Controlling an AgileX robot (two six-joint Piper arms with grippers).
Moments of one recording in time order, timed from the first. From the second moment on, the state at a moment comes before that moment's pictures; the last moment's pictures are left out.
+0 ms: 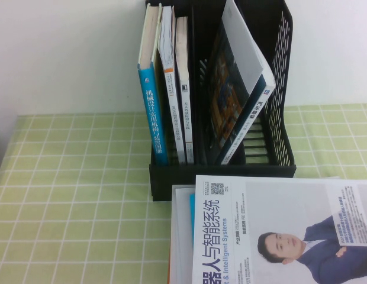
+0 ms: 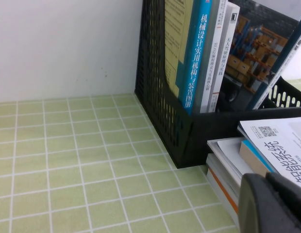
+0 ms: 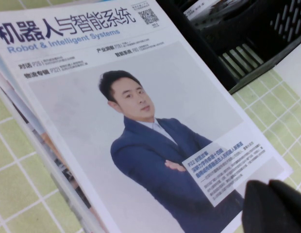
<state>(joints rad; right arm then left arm) 1.13 0.38 -0.47 -0.63 0.92 0.23 -0.13 -0.02 -0.35 -0.37 0.71 0.15</state>
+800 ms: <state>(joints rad) 1.13 0.38 -0.46 -0.63 0.92 0.23 -0.13 -0.02 0.02 -0.04 0.39 -0.02</state>
